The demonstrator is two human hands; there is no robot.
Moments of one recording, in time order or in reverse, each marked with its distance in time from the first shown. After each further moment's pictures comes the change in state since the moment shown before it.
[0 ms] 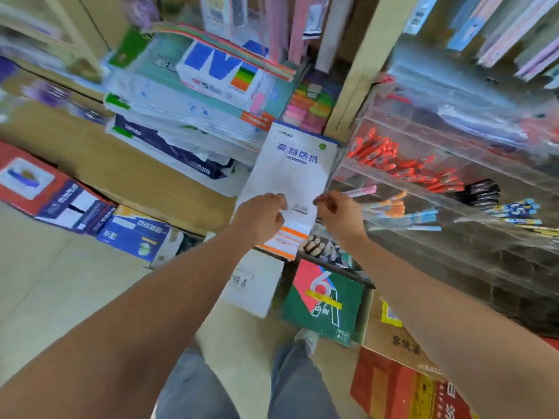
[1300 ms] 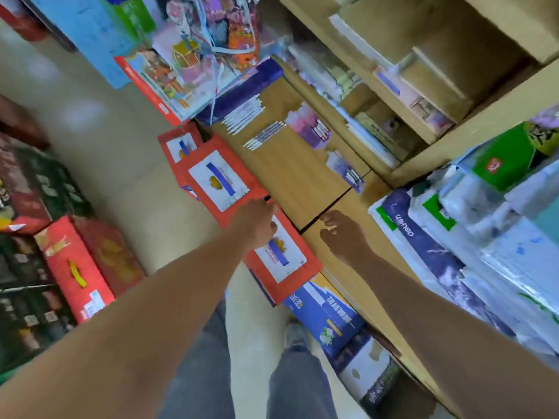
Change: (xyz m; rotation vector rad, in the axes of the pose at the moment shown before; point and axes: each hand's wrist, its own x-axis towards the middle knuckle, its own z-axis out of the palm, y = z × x) left_hand -0.064 -0.830 -0.214 -0.103 -0.052 -0.567; right_hand 0.241 -0.477 0.686 -0.231 -0.574 -0.069
